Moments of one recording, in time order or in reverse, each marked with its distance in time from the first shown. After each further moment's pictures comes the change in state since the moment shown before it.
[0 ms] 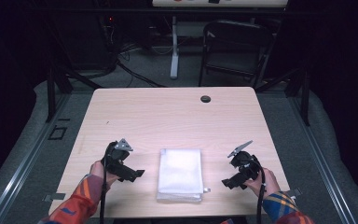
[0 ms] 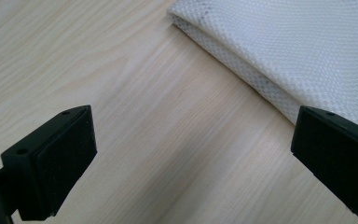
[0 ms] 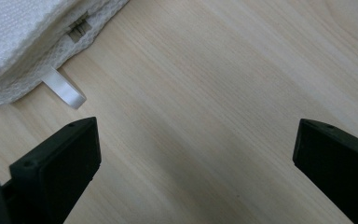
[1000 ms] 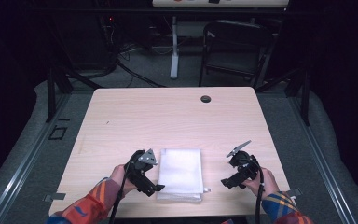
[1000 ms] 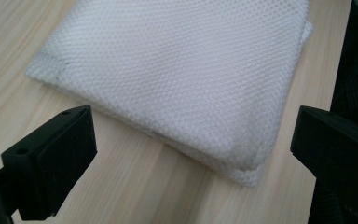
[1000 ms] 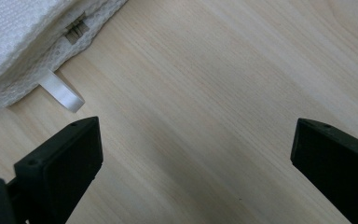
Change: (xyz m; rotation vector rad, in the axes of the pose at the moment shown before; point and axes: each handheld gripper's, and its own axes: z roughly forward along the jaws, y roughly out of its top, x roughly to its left) left arm -0.059 0.028 0.030 0.013 -0.194 0.265; right arm 0.003 0.003 0.003 0.007 -0.013 0.009
